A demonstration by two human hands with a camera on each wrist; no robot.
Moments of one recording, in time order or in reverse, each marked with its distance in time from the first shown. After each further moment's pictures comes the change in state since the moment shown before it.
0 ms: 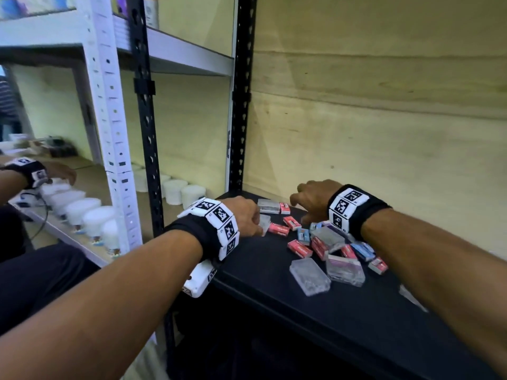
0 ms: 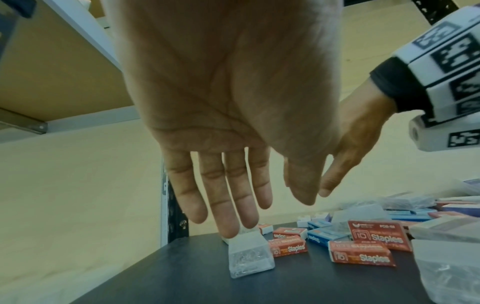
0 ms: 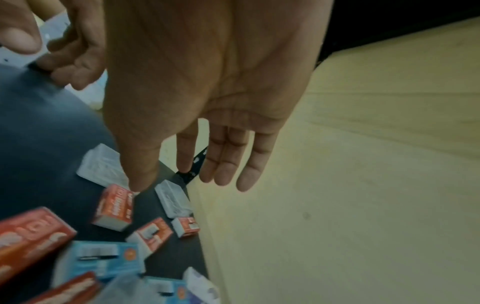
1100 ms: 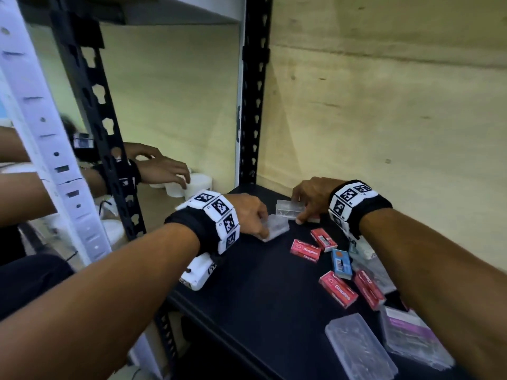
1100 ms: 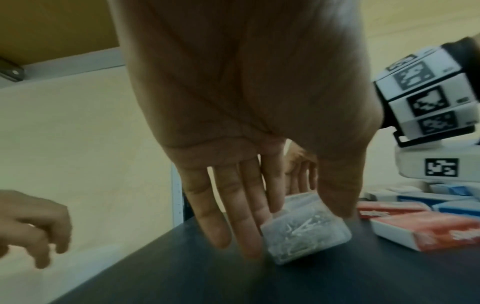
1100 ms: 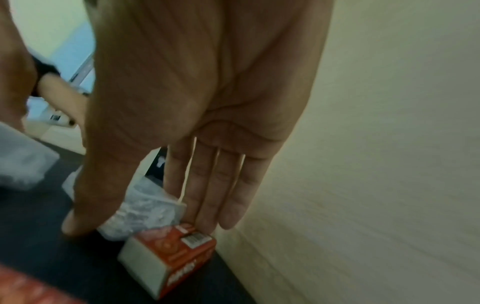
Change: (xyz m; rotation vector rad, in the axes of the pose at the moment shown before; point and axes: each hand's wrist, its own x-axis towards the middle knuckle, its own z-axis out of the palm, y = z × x) left_hand 0.121 -0.059 0.016 -0.096 -0.239 -0.005; right_hand 0.171 0.020 0.058 0.486 -0.171 0.004
